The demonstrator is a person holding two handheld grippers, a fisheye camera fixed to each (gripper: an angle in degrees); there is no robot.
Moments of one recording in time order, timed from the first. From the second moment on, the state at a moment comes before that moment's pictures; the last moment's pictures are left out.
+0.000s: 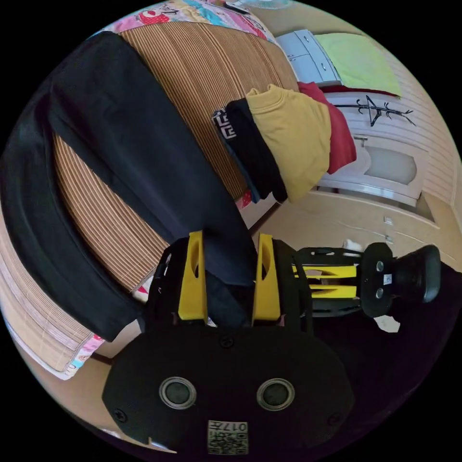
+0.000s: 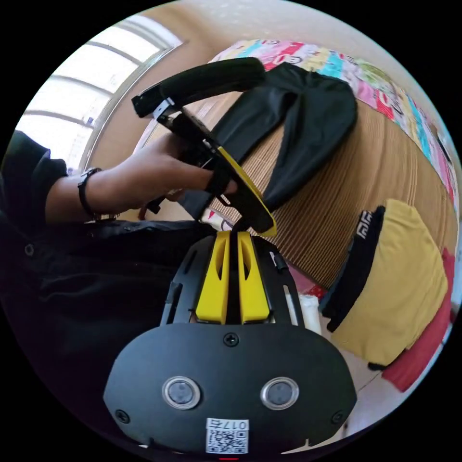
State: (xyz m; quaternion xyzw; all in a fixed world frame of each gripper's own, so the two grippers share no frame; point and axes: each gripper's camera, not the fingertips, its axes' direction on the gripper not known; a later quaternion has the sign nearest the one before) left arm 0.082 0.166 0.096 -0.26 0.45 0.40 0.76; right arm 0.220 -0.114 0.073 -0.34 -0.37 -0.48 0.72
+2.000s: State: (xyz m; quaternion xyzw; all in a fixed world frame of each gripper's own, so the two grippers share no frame) left arm -0.335 0.037 0.212 -0.28 0.60 0.25 0.70; right arm -0.013 0.090 0.221 -0.47 -0.39 -0.31 0.73
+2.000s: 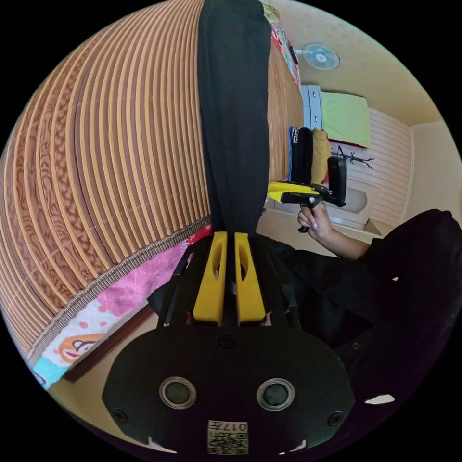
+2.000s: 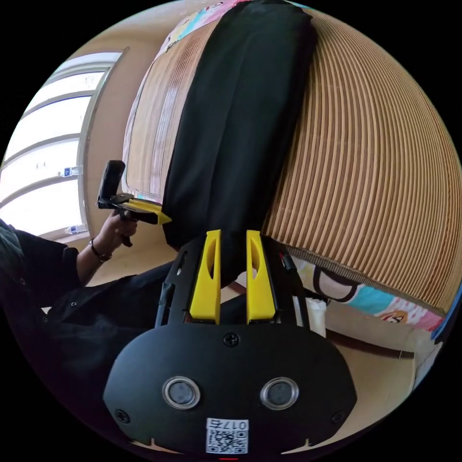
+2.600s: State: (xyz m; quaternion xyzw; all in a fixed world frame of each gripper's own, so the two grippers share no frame) left arm -0.375 0.007 0.158 -0.25 0.65 0.11 0.71; right arm 0.098 0.076 0.256 -0.45 -0.41 -0.15 0.78
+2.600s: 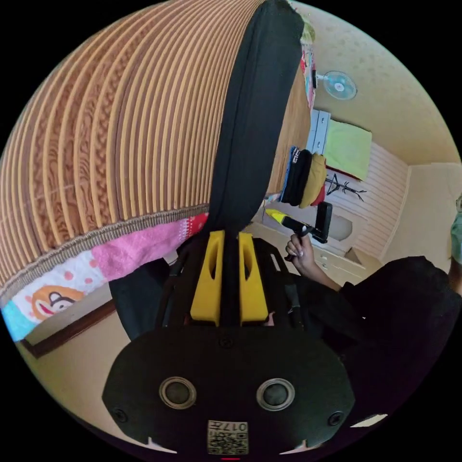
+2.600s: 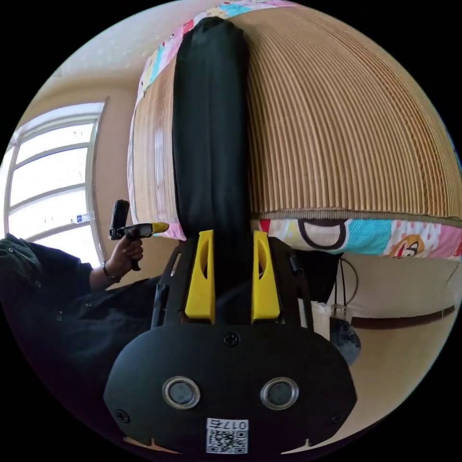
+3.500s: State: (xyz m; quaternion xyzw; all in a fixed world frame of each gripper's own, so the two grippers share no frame) left arm -0.372 -0.165 0.066 -0.08 0.86 0.16 0.49; right arm 0.129 -0.030 0.347 -0.37 -0.74 -0.01 0.56
